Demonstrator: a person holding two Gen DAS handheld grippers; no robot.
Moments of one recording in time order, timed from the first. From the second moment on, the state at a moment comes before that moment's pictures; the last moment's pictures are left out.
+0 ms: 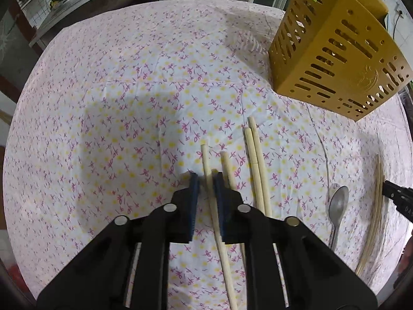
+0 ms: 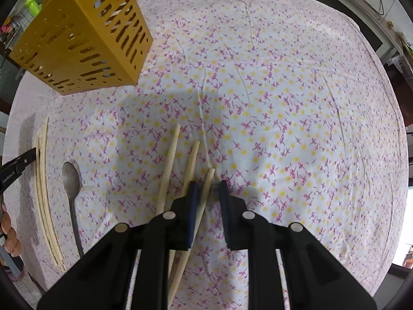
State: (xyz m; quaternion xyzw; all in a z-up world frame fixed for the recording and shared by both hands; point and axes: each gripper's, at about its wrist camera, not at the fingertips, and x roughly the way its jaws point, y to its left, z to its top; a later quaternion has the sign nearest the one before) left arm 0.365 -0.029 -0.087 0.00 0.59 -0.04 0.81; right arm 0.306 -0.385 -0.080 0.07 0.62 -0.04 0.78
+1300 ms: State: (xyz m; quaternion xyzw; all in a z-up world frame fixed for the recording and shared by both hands) left arm 0.274 -0.030 0.064 0.02 0.33 -0.11 0.94; right arm 0.243 -0.369 0.046 0.02 0.34 -0.04 0.94
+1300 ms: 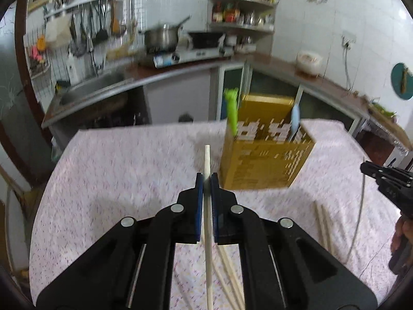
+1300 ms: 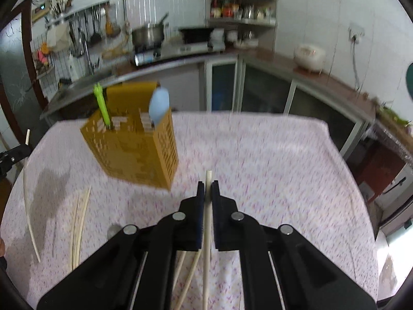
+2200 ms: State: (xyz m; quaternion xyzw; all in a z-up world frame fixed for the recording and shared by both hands) left arm 0.336 -0.080 0.140 -0.01 0.14 -0.15 0.98; right arm 0.260 -0.336 0.174 0.01 0.16 -0.03 0.99
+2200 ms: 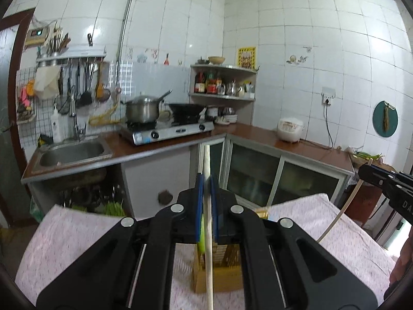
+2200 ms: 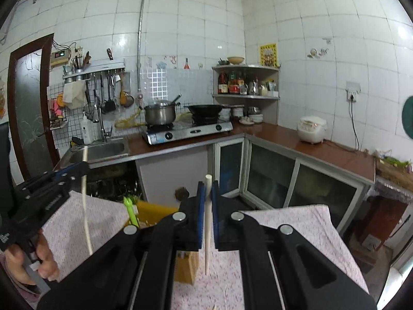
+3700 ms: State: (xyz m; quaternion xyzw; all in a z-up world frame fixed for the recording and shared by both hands) left arm 0.419 -0.092 0.063 -0.03 0.16 -0.15 0.97; right arm 0.346 -0.321 0.099 0.04 0.26 0.03 0.97
